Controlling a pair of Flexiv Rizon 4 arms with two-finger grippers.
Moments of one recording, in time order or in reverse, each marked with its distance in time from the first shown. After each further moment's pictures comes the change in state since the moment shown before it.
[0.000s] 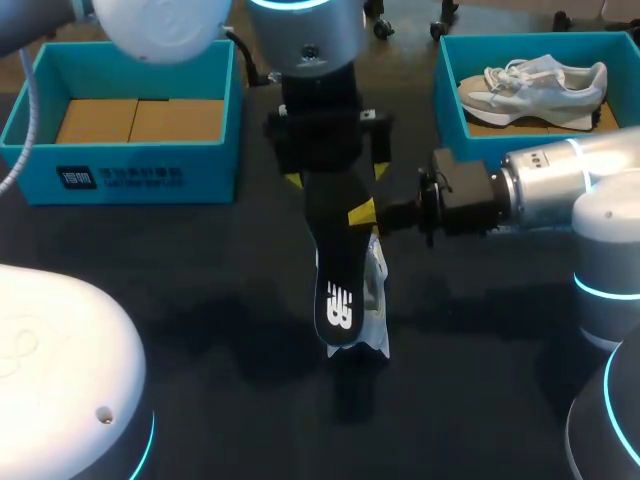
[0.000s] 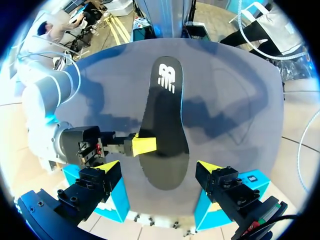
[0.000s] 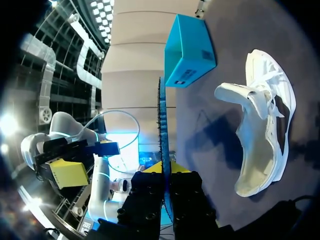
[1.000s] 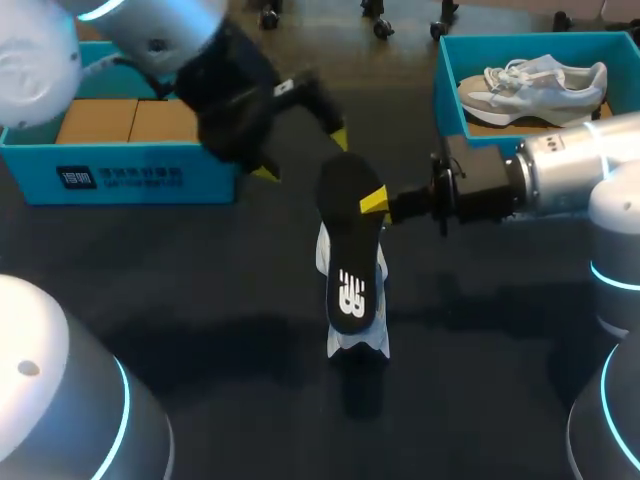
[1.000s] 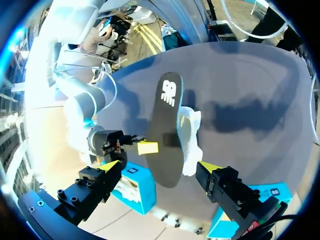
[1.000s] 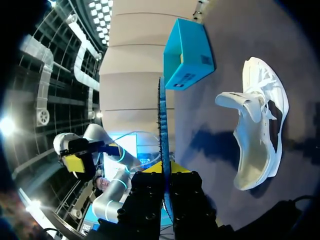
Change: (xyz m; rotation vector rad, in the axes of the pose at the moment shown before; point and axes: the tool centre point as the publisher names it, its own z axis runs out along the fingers) left arm 0.033 -0.007 -0.045 0.028 -0.443 -0.018; right arm 0.013 0.005 -0.019 -0.013 -0.030 0.010
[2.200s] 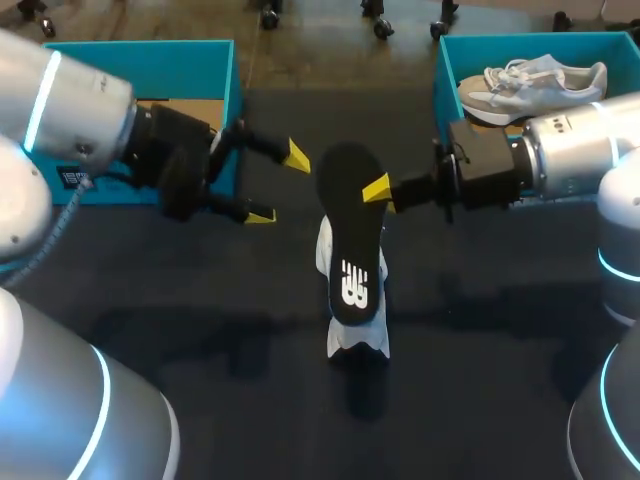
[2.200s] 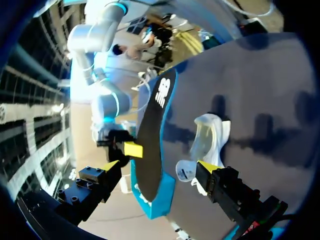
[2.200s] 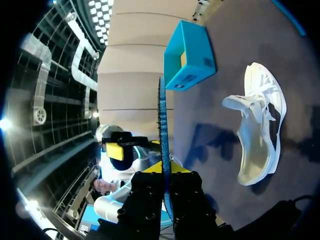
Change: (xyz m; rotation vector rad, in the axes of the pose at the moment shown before) left arm 0.048 0.001 0.041 0.076 -0.475 -0.144; right arm 0.020 -0.001 -0.004 -0.005 -0.034 -0.008
